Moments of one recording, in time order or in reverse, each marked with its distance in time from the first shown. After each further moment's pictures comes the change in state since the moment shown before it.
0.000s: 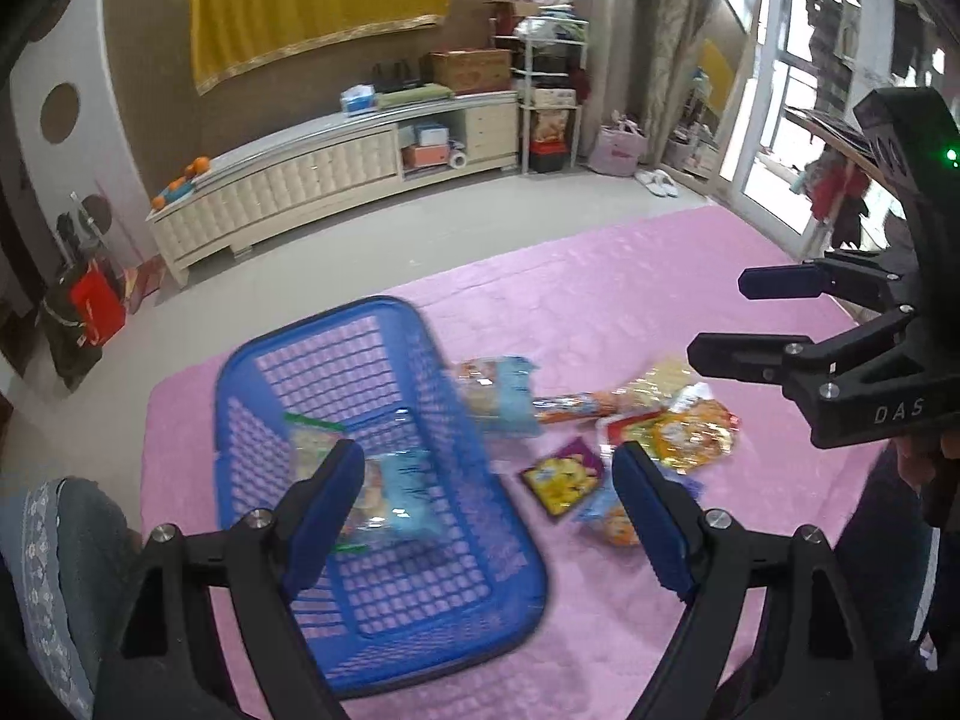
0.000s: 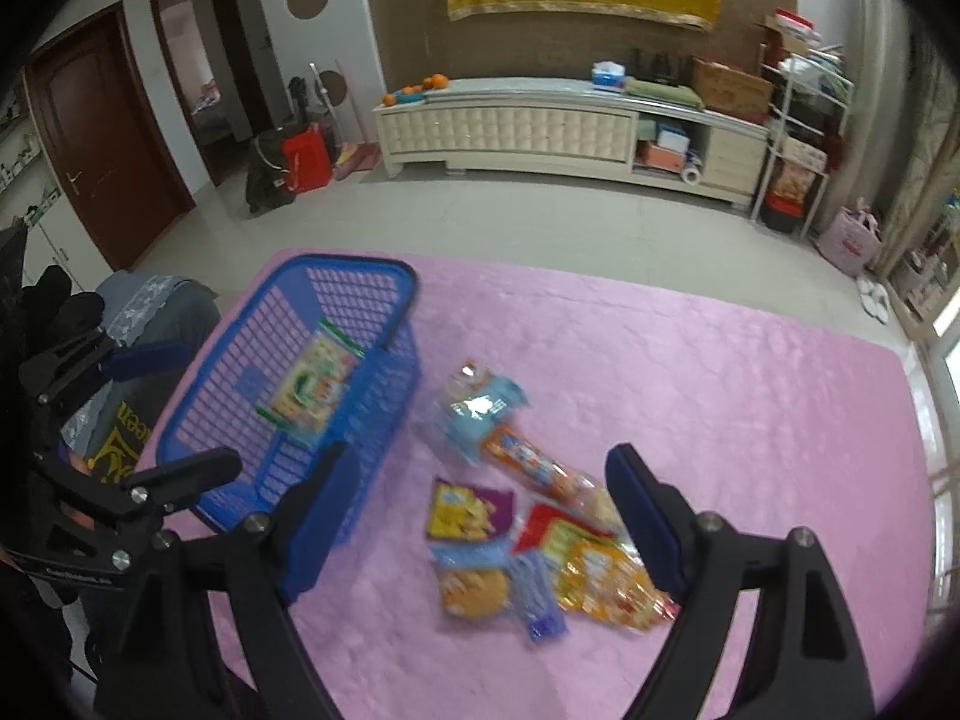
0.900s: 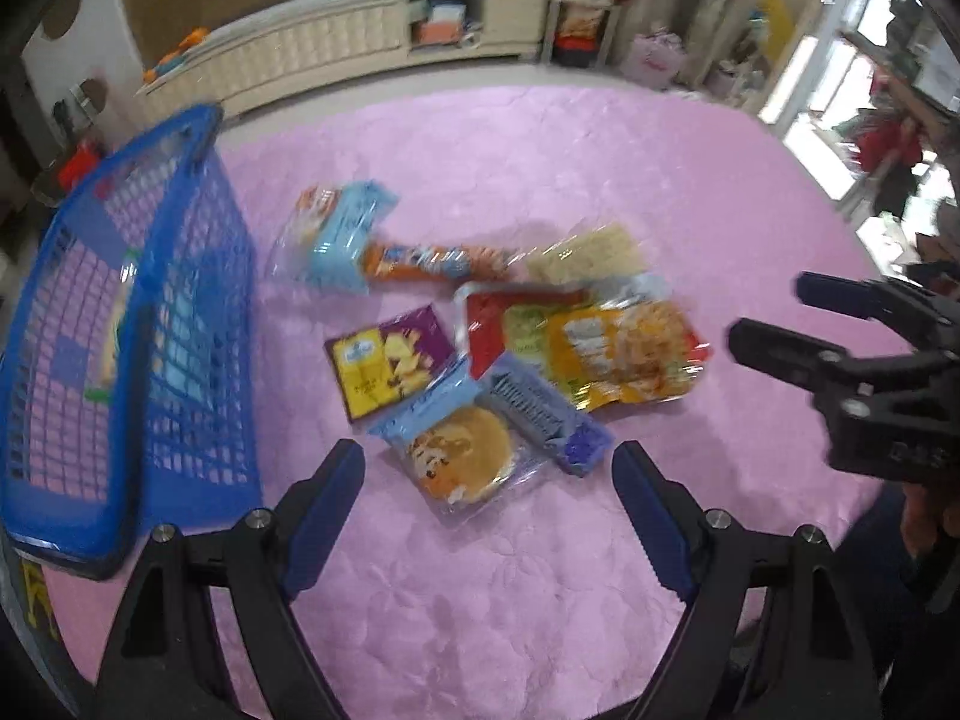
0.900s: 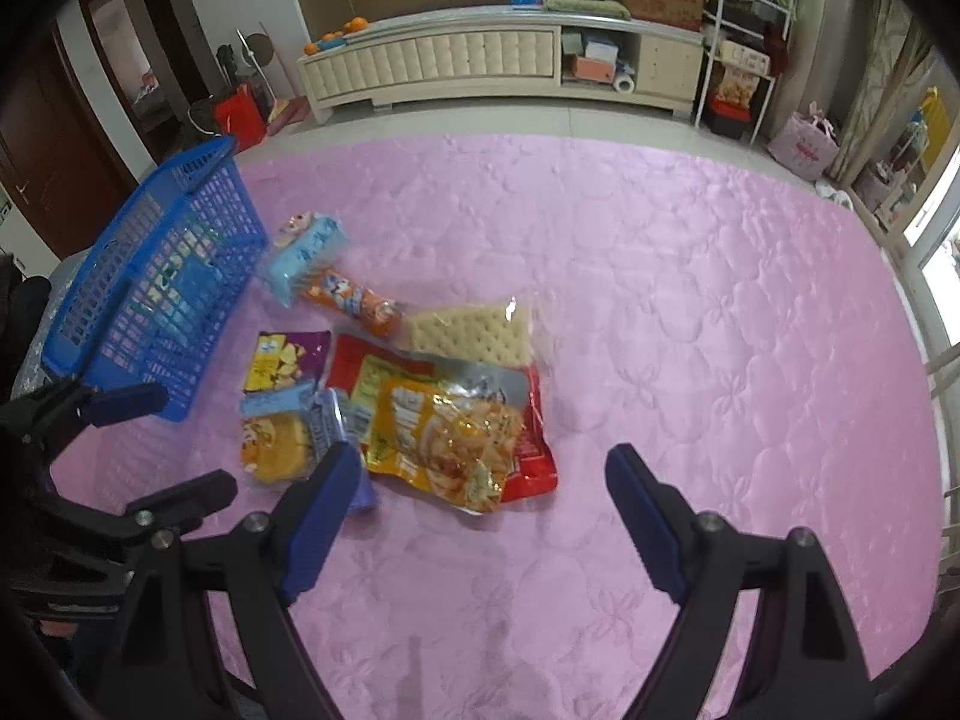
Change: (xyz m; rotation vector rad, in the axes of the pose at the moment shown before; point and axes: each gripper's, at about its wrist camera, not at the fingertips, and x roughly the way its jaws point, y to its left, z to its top) left arm 0.121 -0.114 -0.042 -0.192 0.285 0.031; right arm 0.048 -0.121 -0.107 0.099 0.135 -0.059
